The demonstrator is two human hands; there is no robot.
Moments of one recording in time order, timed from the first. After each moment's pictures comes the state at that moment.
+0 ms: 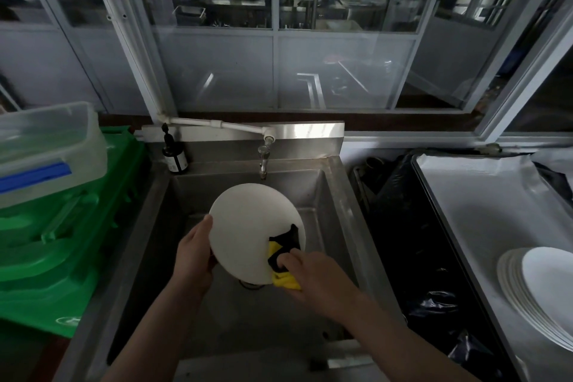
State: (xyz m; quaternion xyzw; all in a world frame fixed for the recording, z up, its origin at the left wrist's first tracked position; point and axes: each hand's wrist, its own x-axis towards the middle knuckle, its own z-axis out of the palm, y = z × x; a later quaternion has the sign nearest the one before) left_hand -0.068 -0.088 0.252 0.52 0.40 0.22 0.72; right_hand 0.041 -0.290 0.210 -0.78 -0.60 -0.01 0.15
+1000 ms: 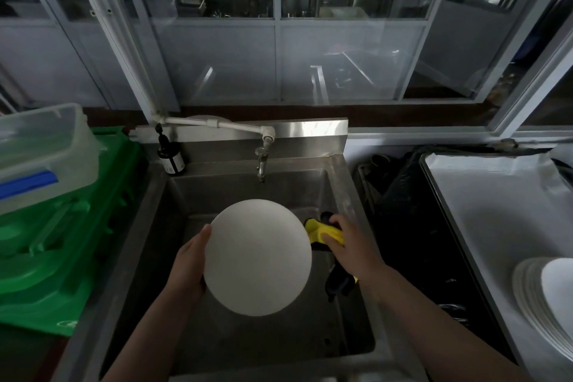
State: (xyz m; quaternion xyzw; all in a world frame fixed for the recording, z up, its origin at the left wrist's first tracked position) left_hand -0.050 -0.074 0.237 0.55 0.41 0.17 0.71; right_hand 0.147 -0.302 0.188 -0.88 -0.29 0.13 0.34
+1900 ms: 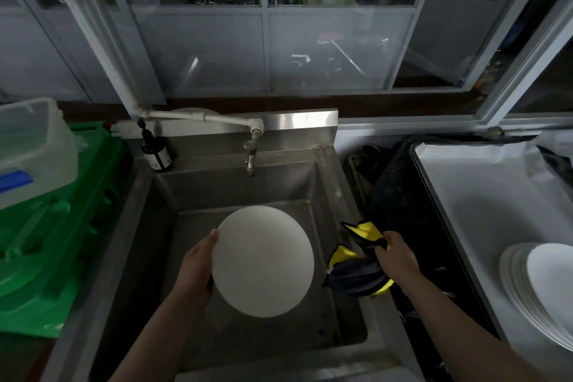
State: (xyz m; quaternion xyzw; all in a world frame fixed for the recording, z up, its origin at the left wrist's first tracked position) left_hand -0.040 -0.084 0.204 0.56 0.38 0.14 0.72; right_hand 0.180 -0.387 0.155 -0.92 0.02 0.22 0.34
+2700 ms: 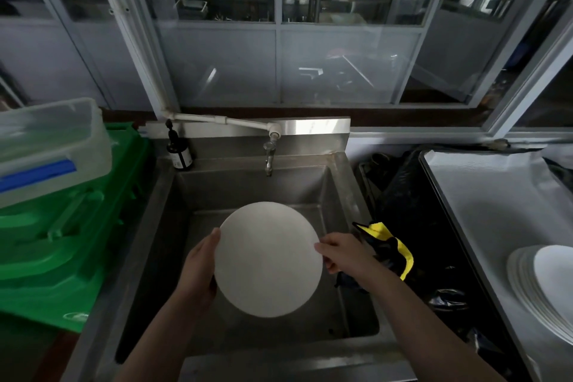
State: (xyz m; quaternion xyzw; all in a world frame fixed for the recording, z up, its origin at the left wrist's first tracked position) left_hand -0.090 -0.082 0.226 0.57 0.35 0.17 0.73; right_hand 0.085 -0.290 0.216 -0.81 -0.14 0.33 0.46
